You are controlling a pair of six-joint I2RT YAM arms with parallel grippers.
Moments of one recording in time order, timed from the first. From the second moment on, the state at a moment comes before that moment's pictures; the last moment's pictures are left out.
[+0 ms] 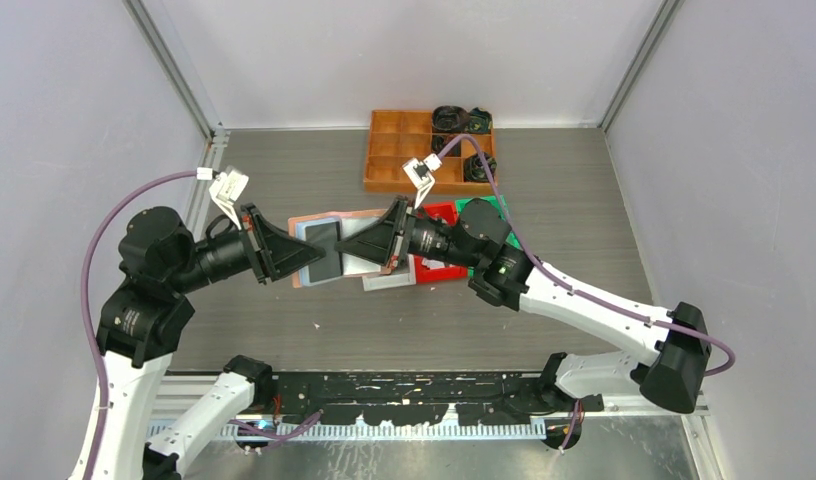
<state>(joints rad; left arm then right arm) -0.33 0.74 1.28 -0.70 0.73 -0.53 0.99 1.23 1.04 0.42 -0.38 0.94</state>
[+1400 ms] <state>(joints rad) -0.34 0.76 1.27 -0.57 0.99 -0.73 1.02 1.15 0.82 0.83 -0.41 1.09</state>
